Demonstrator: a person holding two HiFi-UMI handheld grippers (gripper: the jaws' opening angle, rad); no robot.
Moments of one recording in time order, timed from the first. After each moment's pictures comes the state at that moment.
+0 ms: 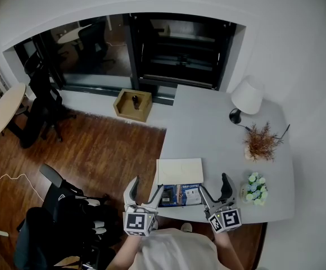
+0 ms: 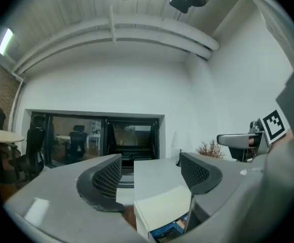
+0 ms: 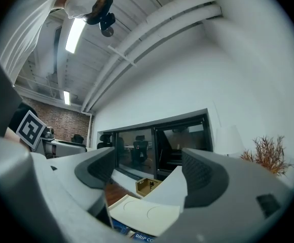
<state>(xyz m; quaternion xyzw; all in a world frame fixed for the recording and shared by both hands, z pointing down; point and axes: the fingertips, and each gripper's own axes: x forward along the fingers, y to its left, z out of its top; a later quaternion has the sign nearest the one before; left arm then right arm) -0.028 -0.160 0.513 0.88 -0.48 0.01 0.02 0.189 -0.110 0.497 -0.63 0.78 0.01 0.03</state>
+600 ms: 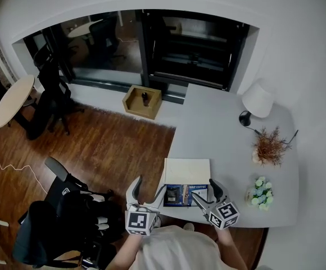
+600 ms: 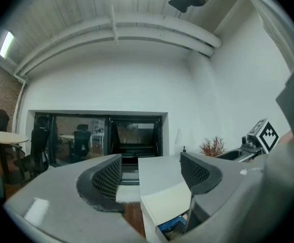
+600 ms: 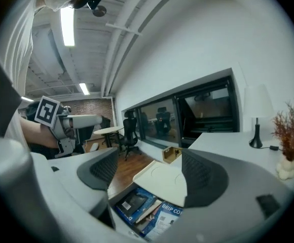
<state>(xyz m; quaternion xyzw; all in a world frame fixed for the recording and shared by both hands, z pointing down) -0.042 -0.163 0.521 0.87 -0.49 0.02 0.02 0.139 -0.125 0.592 -0.49 0.86 -0.12 -0.08</state>
